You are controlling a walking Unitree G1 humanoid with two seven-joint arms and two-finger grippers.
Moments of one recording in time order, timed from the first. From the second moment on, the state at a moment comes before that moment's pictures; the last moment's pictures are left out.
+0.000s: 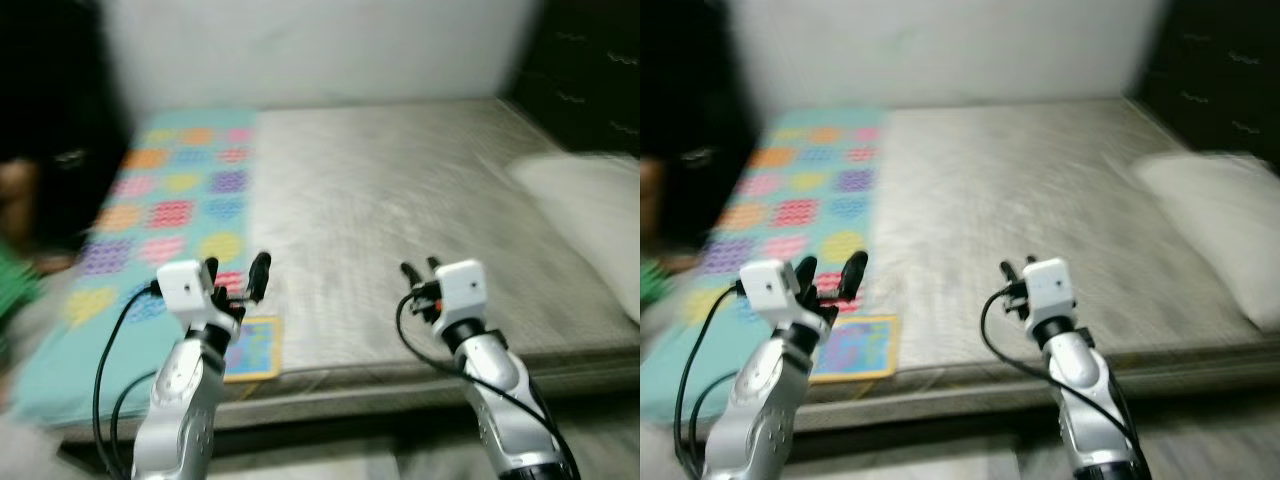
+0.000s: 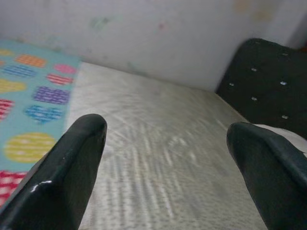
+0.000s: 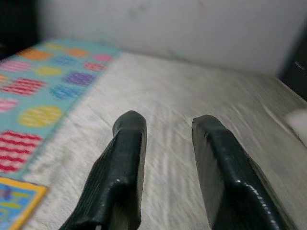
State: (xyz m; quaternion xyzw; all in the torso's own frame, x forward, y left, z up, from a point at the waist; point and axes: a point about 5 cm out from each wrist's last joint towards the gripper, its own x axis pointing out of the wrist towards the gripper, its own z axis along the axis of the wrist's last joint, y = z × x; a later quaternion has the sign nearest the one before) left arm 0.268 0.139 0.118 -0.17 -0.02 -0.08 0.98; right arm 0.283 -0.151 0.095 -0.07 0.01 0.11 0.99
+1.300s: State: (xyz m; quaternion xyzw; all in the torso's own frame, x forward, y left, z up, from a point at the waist) left arm 0.268 0.141 0.107 -0.17 0.02 -0.05 0.98; right arm 0.284 -0.147 0.096 -0.07 0.00 0.12 0.99
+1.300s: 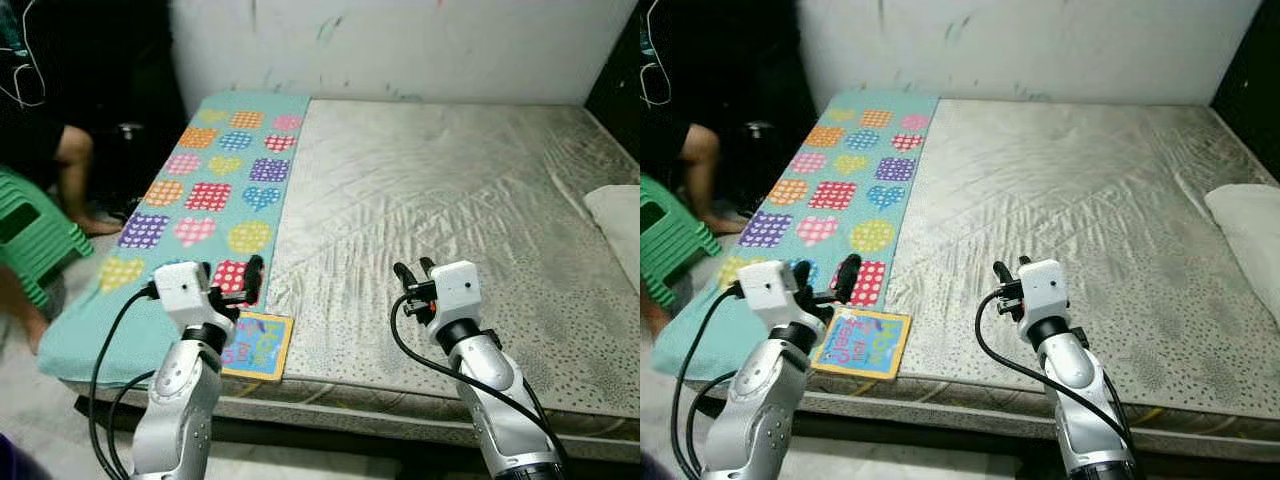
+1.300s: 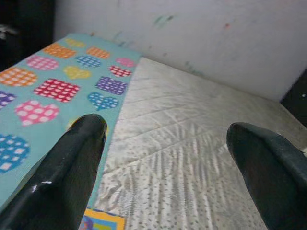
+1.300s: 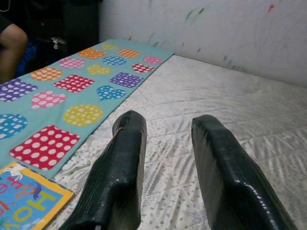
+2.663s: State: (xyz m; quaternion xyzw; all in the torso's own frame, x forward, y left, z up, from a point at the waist) left arm 0.241 0.182 0.095 -0.11 0.01 0.07 0.99; right arm 0.313 -0.141 0.139 -0.06 -0.05 0.14 0.99
